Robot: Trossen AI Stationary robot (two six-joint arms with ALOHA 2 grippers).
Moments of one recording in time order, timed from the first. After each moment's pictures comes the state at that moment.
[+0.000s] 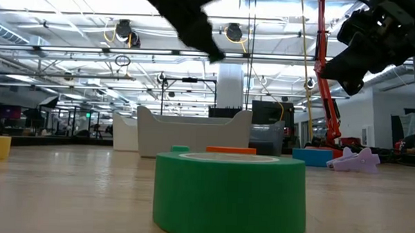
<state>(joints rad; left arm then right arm) 0.03 1.63 1.24 -0.17 -0.45 0.41 -0.16 0.48 0.29 -0.16 -0.15 0.35</state>
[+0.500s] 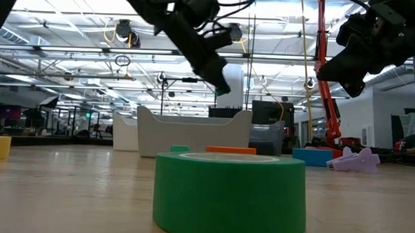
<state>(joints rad) 0.27 1.84 1.36 -0.15 -0.24 0.35 -0.17 0.48 0.29 -0.16 -0.10 0.42</state>
